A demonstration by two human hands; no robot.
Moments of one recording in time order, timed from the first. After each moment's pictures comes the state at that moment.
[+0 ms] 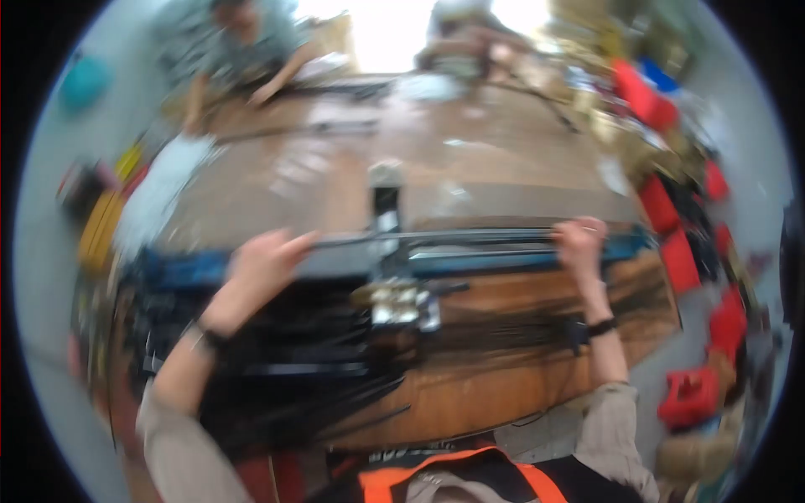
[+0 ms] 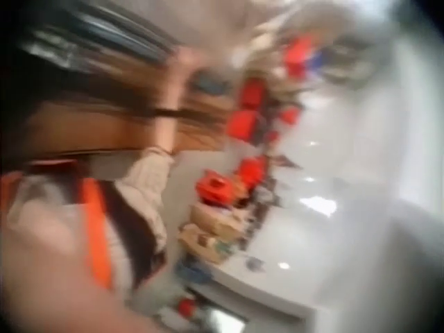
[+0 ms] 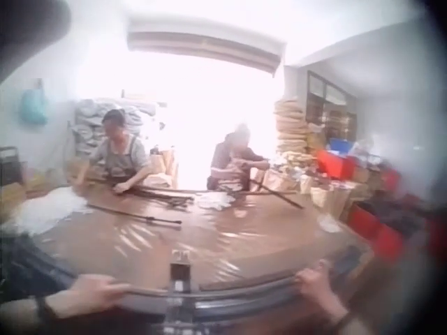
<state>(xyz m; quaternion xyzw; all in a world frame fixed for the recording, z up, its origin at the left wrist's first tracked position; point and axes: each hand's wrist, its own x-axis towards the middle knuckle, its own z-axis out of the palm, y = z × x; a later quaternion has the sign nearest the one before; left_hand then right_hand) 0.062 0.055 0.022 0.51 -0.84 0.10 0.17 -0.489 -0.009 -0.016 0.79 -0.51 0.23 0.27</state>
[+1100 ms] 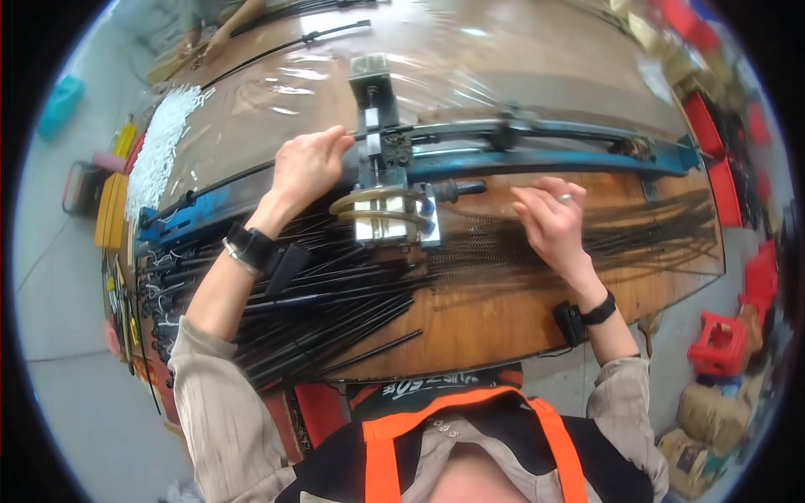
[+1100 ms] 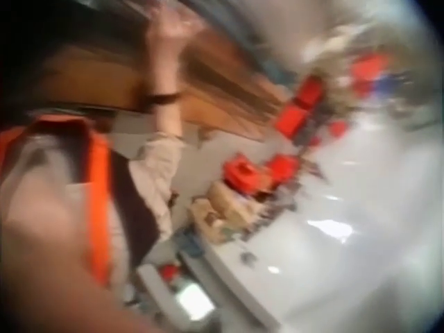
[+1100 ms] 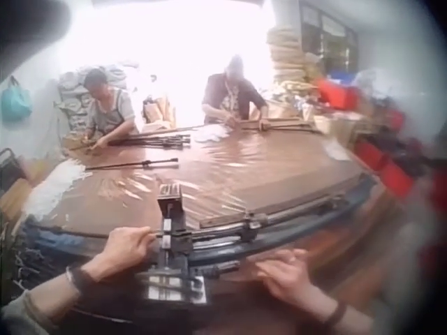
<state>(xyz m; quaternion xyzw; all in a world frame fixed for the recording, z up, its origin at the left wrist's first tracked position) -0.029 -0.006 -0.004 0.54 -0.82 -0.01 0.17 -0.398 0.091 -0.049 0.83 -0.45 0.32 0.09</state>
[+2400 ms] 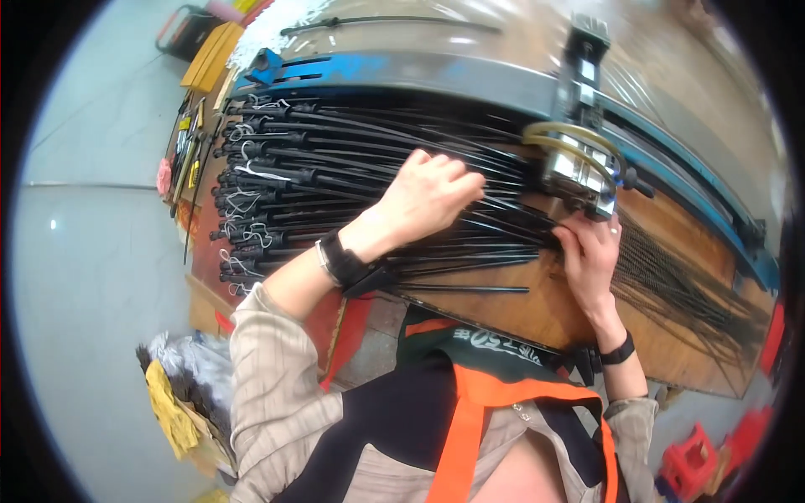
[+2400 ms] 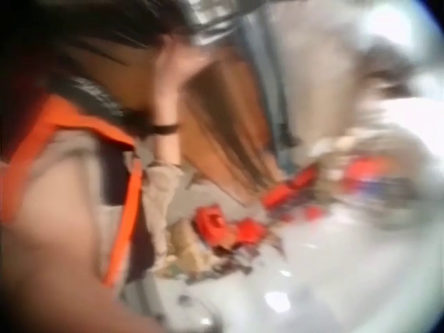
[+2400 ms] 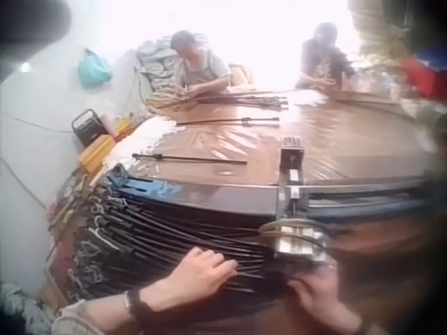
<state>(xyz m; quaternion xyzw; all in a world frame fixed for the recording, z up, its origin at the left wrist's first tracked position) 0.015 0.171 -0.037 0.48 -0.86 0.01 0.17 -0.267 0.146 -0.070 0.84 -0.35 0.40 -0.12</state>
